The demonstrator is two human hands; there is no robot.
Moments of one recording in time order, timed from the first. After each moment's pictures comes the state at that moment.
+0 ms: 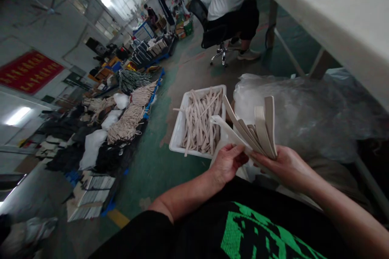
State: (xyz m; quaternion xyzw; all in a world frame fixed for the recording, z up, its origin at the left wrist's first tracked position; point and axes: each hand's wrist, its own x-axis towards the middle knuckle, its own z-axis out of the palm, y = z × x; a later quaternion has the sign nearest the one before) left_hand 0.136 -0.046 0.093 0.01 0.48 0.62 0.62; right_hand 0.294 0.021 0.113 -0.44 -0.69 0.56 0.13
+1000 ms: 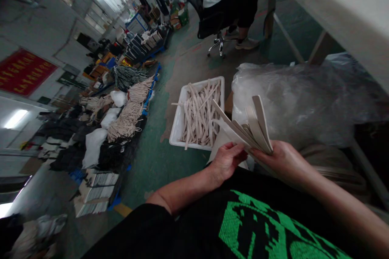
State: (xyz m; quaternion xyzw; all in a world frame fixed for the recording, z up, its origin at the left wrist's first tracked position) left_hand 0.138 -0.065 0.083 0.01 0.50 0.60 0.63; right_hand 0.296 0.013 0.095 -0.44 -0.75 0.49 0.10
